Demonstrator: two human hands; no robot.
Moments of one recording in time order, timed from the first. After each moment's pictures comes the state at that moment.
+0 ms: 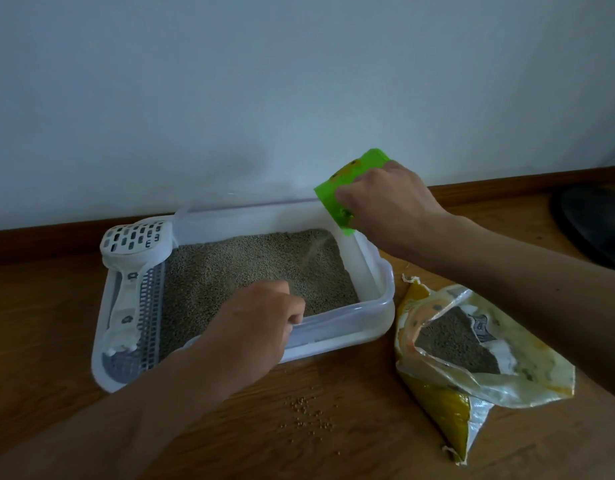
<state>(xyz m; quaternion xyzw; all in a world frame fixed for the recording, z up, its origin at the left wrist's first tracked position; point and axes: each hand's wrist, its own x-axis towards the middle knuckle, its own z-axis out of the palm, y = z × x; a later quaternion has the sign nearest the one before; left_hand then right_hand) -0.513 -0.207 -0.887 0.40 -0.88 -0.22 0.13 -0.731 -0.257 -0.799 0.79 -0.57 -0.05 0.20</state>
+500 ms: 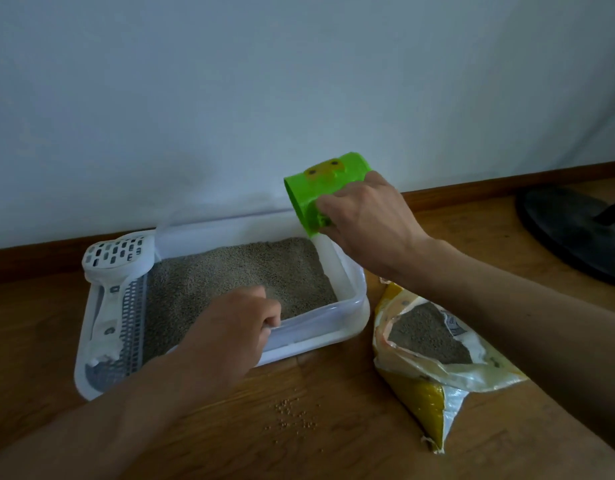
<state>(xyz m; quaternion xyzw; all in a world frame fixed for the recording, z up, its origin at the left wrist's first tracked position) -0.512 -0.204 -0.892 0.39 -0.89 -0.20 0.14 -0.736 -0.225 -0.800 0.80 -0.56 0.06 0.21</state>
